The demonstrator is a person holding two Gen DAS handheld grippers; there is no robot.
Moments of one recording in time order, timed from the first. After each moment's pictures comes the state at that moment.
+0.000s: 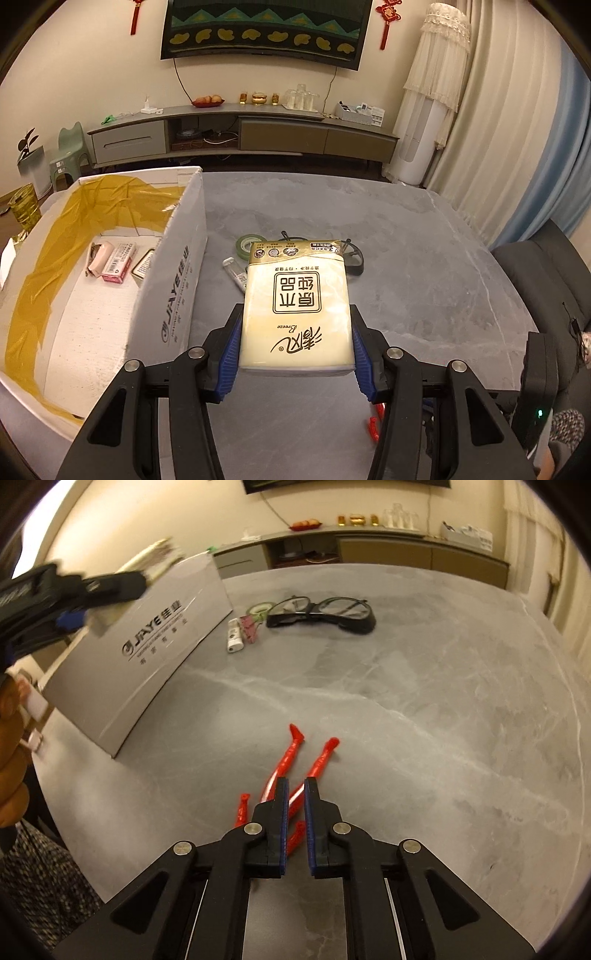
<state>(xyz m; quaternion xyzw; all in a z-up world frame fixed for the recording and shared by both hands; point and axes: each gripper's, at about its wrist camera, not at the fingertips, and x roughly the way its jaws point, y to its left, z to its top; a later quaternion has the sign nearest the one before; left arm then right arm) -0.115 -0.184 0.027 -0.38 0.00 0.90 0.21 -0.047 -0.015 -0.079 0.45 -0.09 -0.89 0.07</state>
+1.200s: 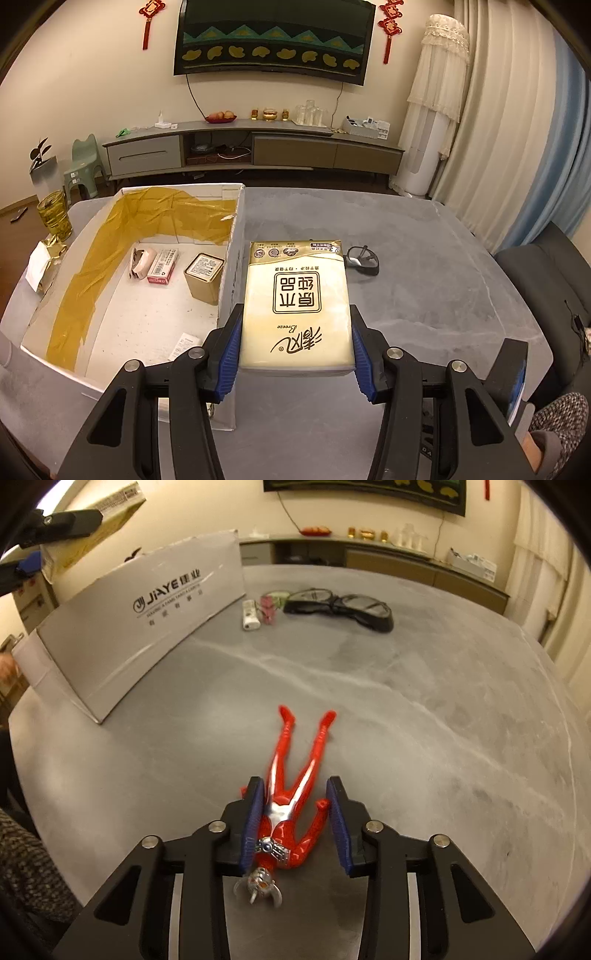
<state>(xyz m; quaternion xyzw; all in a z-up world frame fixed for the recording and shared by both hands) -0.083 -0.234 0.050 -0.35 0.00 0.91 0.20 -0.032 -0.065 -0.098 0.43 0.02 -0.90 0.05</state>
